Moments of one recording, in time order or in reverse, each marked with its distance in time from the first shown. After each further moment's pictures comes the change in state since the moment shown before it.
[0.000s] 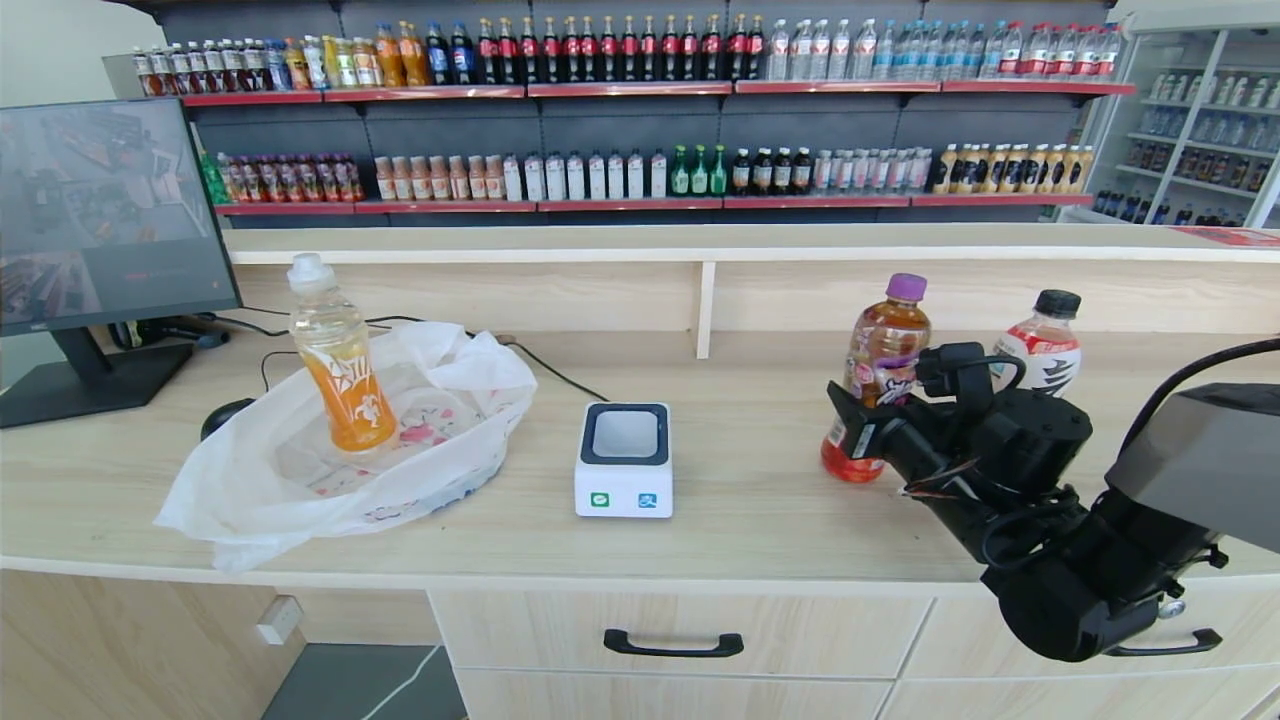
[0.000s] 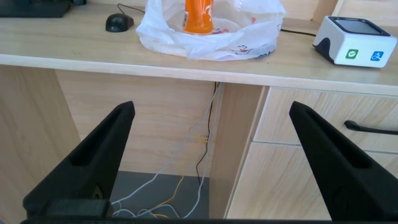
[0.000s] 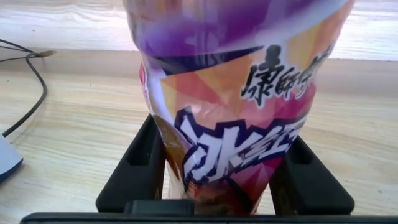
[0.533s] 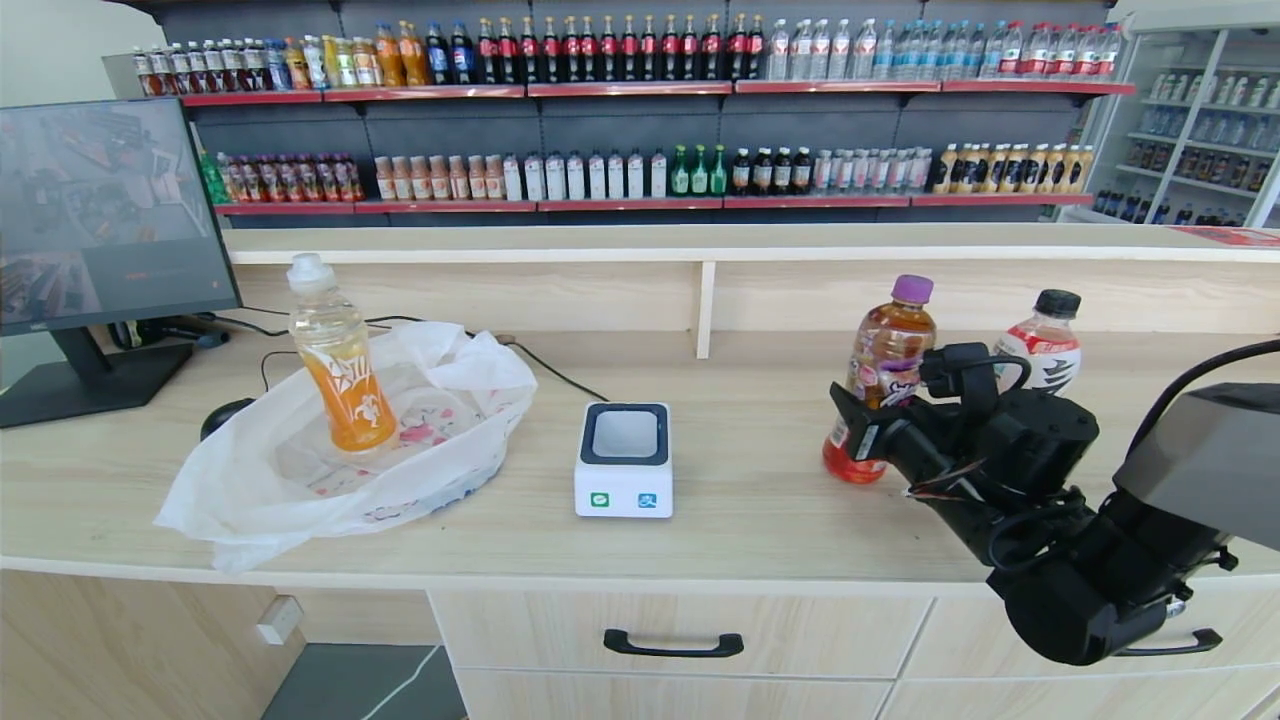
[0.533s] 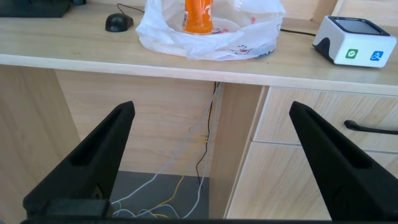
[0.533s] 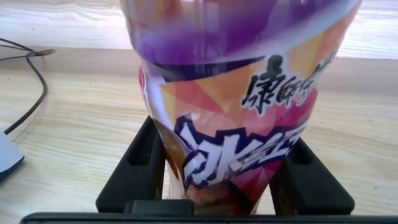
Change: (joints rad) left arm 0.000 0.000 0.000 0.000 0.000 0.000; right arm 0.001 -0.016 0.018 0.002 0.000 0.000
